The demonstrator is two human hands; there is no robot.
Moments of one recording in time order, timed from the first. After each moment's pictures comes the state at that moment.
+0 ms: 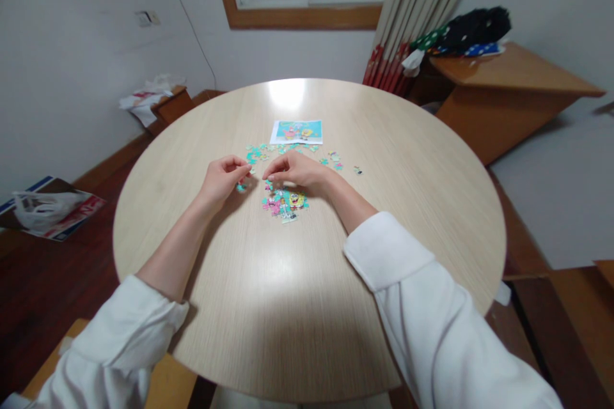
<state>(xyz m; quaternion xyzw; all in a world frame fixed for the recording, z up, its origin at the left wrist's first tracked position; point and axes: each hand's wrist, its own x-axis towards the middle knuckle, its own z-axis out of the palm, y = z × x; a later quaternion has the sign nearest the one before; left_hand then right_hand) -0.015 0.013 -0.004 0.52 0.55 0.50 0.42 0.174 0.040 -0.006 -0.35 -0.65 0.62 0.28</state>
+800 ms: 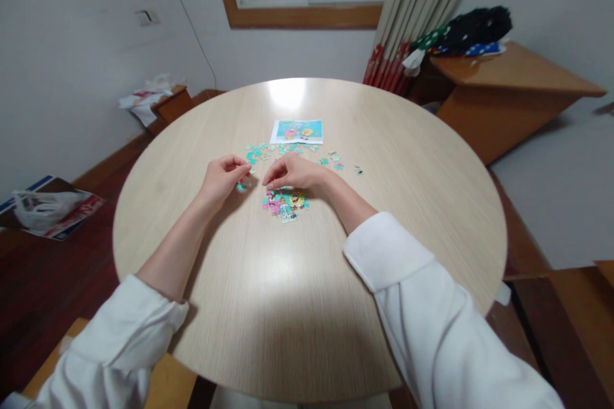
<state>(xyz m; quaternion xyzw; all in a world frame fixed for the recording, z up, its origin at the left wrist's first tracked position) -0.015 0.013 -0.002 0.52 0.55 0.49 0.42 0.175 0.051 -0.009 -0.35 -0.71 0.58 0.22</state>
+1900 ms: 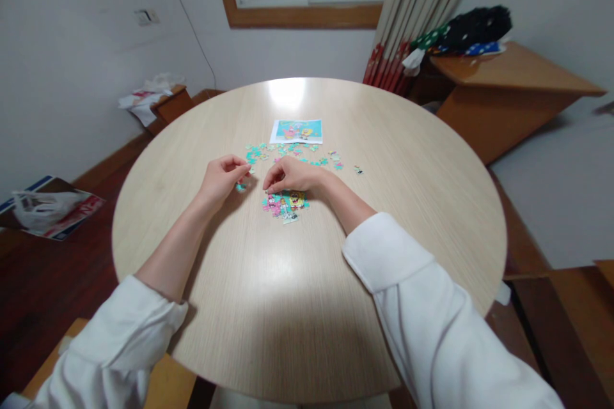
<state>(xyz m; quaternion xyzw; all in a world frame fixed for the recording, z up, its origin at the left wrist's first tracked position) -0.017 0.014 -0.005 0.53 0.55 0.49 0.42 0.172 0.054 -0.005 -0.33 -0.76 0.53 0.17</state>
